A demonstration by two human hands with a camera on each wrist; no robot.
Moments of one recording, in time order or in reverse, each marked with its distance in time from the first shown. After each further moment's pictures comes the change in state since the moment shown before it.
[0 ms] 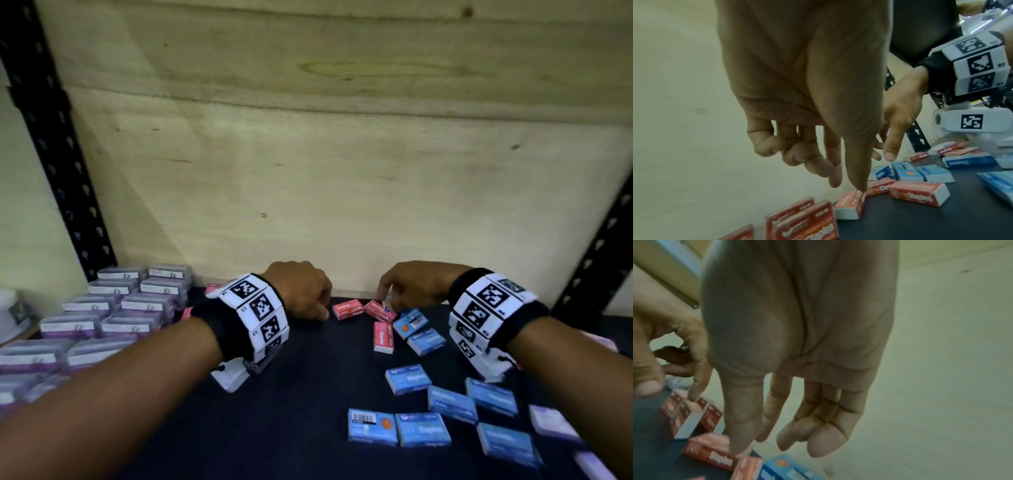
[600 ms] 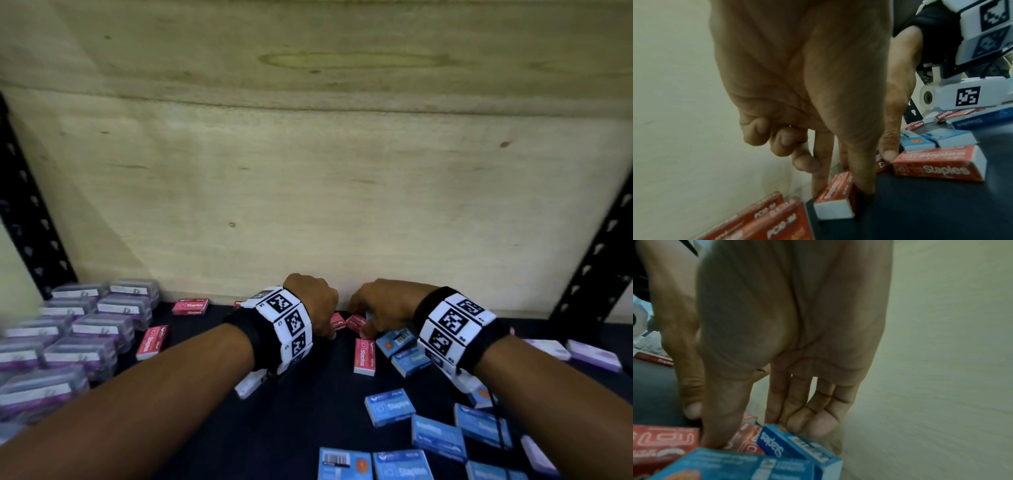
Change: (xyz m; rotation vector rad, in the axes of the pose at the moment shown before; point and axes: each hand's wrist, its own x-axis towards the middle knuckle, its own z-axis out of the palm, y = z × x) left_hand 0.068 0.043 0.011 0.217 -0.033 0.001; right_hand 0.035 0.010 0.017 -0.110 -0.027 -0.126
